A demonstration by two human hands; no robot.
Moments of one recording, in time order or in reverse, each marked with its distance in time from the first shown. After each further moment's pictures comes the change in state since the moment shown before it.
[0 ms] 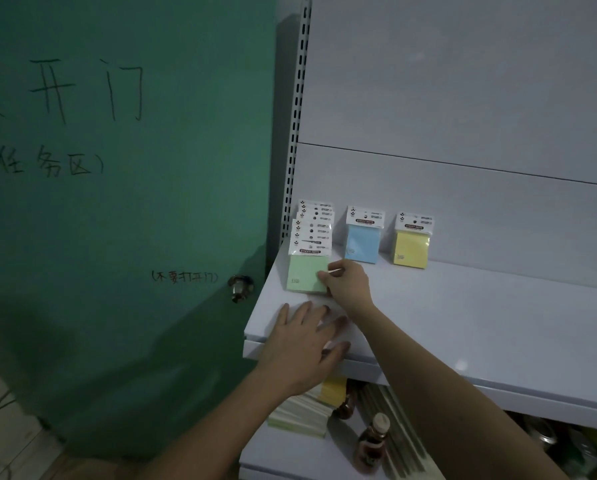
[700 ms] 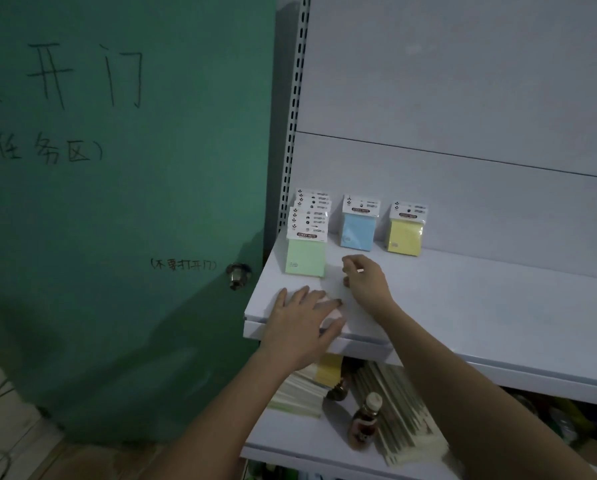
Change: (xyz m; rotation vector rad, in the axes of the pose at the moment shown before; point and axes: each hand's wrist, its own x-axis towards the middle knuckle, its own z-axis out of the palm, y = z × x) left_hand -0.002 0.000 0.006 -0.074 0.085 -0.043; right_hand -0.023 0.021 -0.033 -0.054 -0.015 -0.100
